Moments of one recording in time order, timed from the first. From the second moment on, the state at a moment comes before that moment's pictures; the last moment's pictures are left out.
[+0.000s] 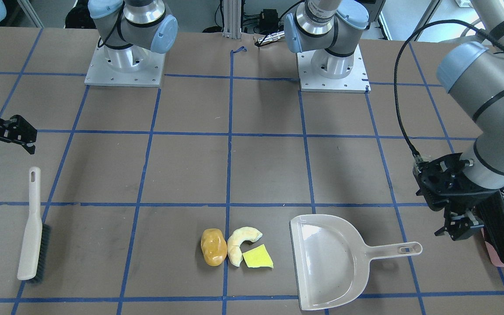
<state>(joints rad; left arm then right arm) -1.31 -1.94 -1.45 -1.26 1.61 1.74 1.15 -1.47 1.78 -1.91 -1.59 -0.59</state>
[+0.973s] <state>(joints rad) -1.35 -2.11 -1.37 -1.24 1.65 1.78 1.14 -1.26 1.79 -2.05 -1.59 -0.72</state>
